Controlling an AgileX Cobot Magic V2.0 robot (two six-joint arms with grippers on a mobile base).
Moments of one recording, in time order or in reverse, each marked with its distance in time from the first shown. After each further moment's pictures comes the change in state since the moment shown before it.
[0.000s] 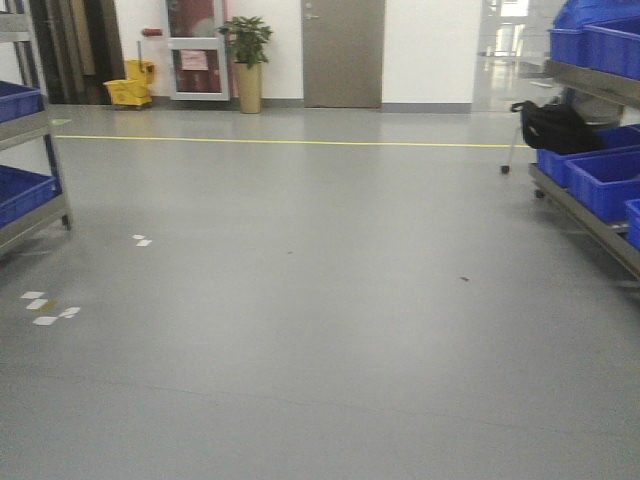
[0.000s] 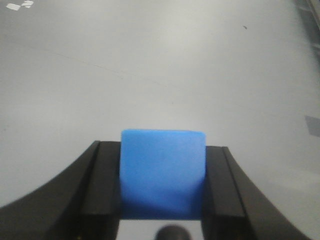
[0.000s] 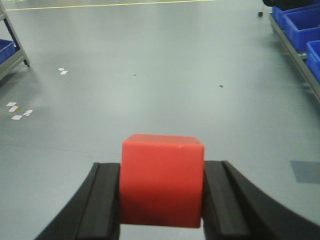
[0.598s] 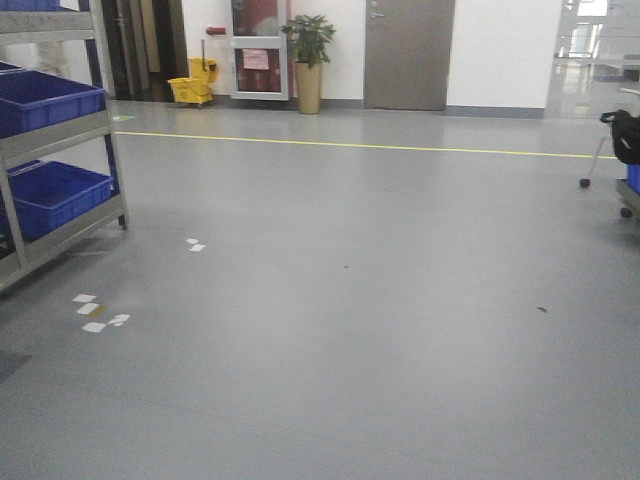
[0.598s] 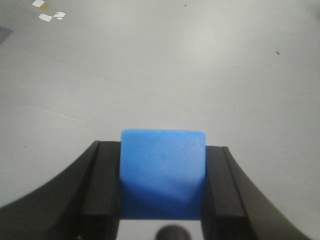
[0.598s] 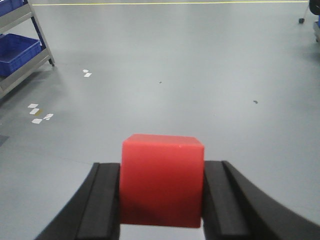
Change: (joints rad) left arm 0.000 0.000 0.000 0.000 0.000 0.000; right arm 0.000 0.000 0.000 0.000 0.000 0.000
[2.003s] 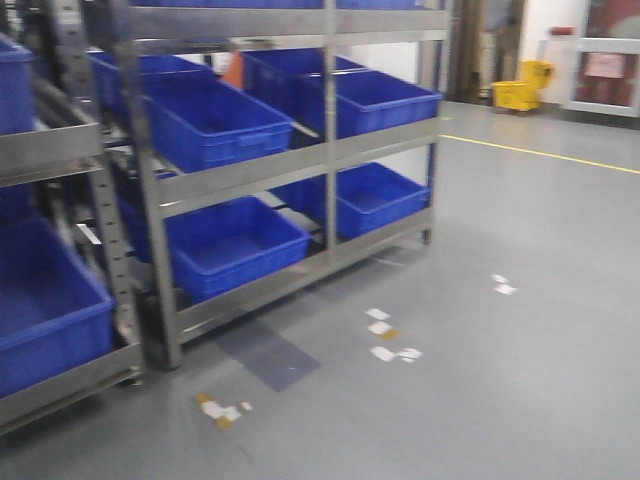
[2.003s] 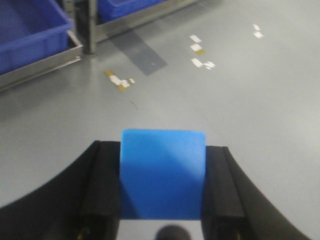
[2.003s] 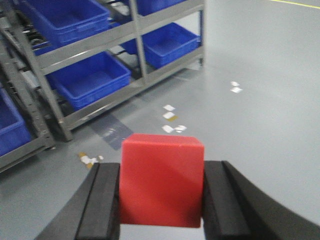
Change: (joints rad) left arm 0.000 0.000 0.000 0.000 0.000 0.000; right arm 0.000 0.000 0.000 0.000 0.000 0.000
